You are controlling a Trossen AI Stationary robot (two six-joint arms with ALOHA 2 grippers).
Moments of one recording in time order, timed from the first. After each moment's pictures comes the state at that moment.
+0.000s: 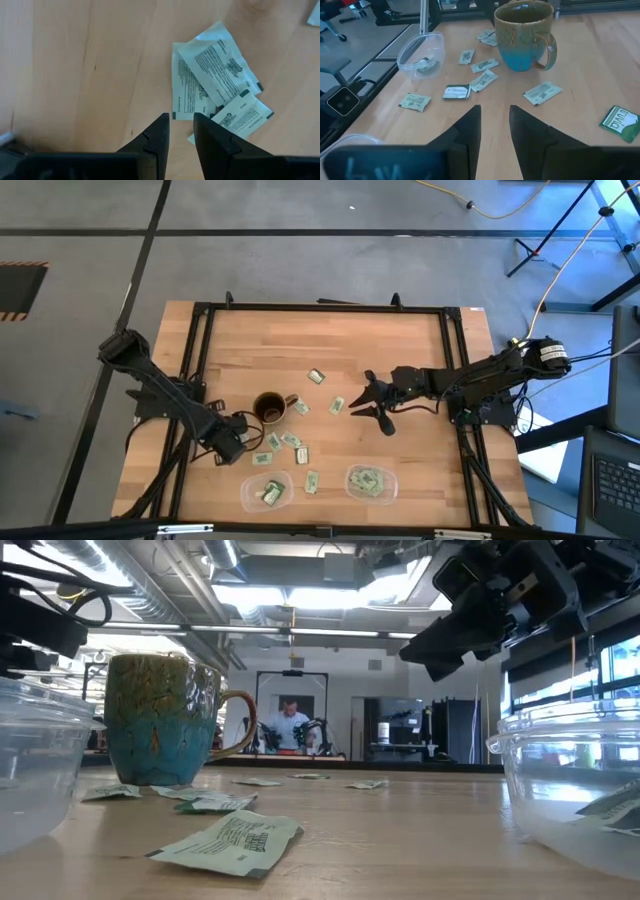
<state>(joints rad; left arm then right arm) -0.68 1.41 0.74 -0.94 -0.10 -1.01 0.06 1.34 0.47 0.51 -0.20 0.07</state>
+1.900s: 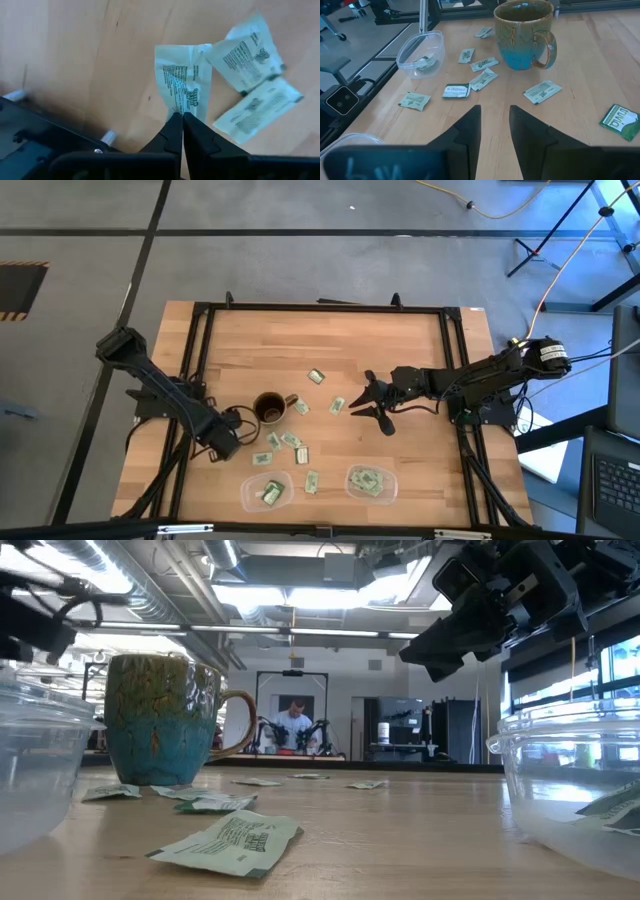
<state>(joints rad) -0.67 1.37 0.74 -1.06 -0.03 -1.09 0.06 1.34 0.47 0.51 -0.20 0.07</state>
